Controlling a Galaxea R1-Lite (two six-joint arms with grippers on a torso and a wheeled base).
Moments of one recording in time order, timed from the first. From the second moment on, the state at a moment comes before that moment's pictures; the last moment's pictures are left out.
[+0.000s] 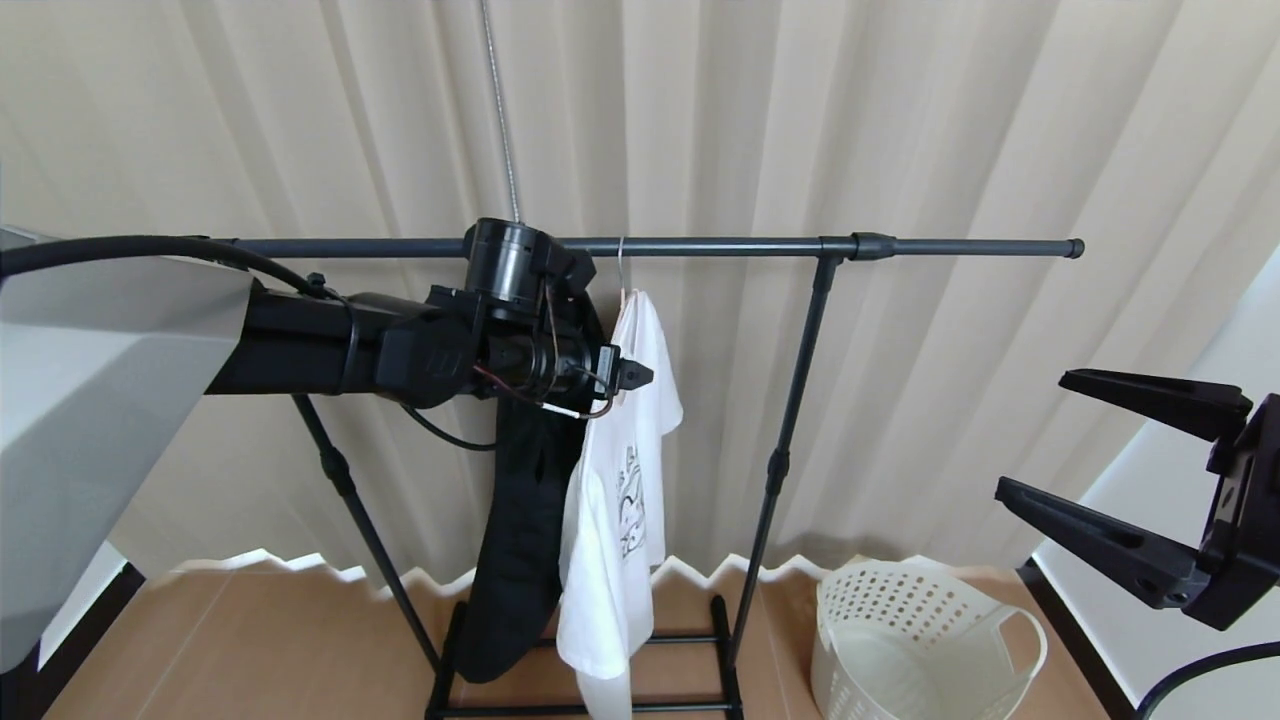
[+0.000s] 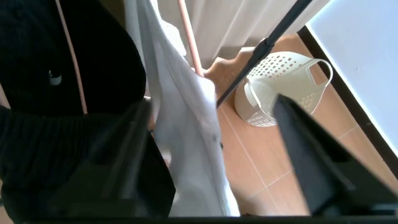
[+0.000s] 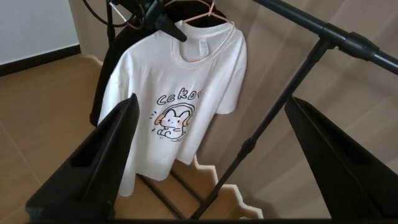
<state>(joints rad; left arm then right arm) -0.47 2.13 -1.61 0.00 -0.08 -0.05 0.27 1.11 -0.46 -0.54 0.43 -0.25</state>
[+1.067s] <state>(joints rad) -0.46 1.41 -0.93 0.00 0.01 -0.04 0.27 0.95 -0.42 -0.46 0.19 -0.08</state>
